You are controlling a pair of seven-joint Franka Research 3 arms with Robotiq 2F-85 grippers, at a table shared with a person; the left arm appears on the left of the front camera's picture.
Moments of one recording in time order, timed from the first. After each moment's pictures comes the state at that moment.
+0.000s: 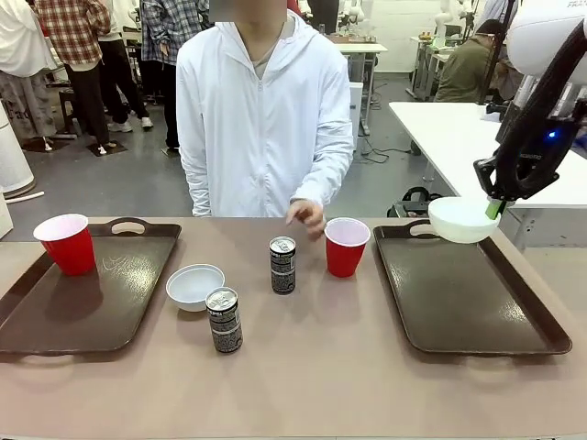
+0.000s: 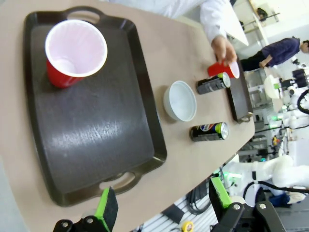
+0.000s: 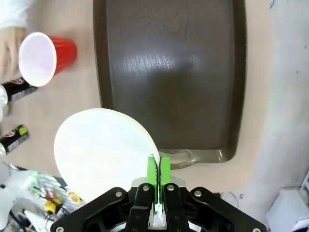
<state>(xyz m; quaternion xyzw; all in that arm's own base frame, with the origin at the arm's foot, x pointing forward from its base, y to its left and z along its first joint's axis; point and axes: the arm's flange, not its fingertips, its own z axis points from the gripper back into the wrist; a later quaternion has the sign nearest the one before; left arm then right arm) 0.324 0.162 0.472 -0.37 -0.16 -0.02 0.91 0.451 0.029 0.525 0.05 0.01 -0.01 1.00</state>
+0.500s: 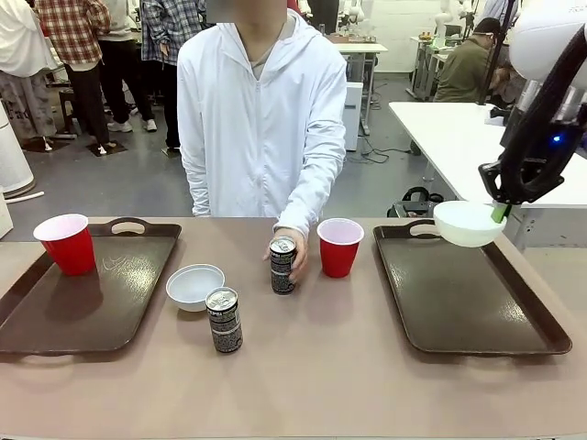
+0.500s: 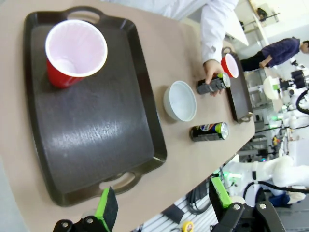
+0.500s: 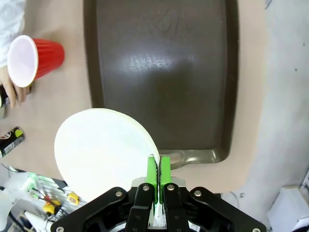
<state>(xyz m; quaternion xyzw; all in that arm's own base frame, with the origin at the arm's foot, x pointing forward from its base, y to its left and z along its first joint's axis) 0.324 0.162 0.472 -0.37 -0.16 -0.02 0.91 0.449 0.006 0.516 0.05 0.01 -0.02 1.00</state>
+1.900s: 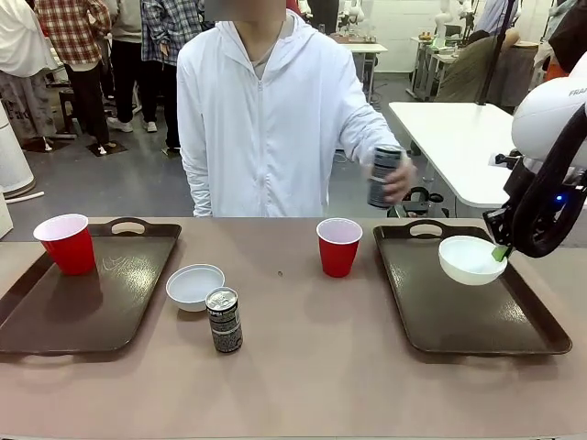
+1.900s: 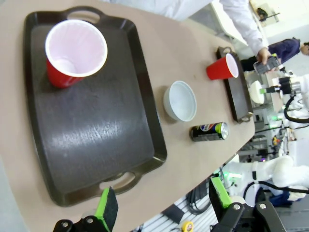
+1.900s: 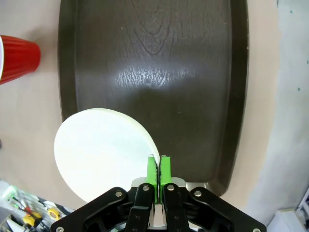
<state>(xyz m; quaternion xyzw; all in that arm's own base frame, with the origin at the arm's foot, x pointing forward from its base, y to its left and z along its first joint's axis) 0.324 0.162 0.472 -0.37 -0.16 -0.02 0.91 0.436 -0.007 0.432 0.05 -0.04 0.01 1.00</state>
